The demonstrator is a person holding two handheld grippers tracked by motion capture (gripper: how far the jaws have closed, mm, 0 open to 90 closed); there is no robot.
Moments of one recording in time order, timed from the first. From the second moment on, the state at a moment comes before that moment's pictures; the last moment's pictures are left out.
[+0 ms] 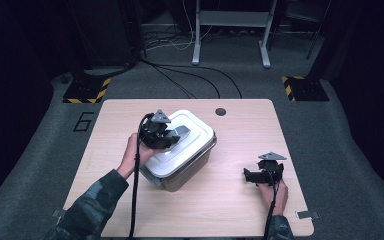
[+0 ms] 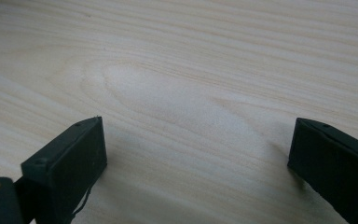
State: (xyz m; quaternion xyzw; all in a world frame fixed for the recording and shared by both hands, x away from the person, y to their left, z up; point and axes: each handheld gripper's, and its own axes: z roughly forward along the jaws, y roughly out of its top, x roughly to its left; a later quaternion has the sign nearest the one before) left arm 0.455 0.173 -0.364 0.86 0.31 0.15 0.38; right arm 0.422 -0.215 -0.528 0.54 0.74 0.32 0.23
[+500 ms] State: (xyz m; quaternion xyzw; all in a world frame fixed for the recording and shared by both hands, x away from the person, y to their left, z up) left arm 0.451 0.161 -0.377 0.86 0.31 0.13 0.38; right arm 0.422 -0.215 -0.528 0.54 0.74 0.32 0.23
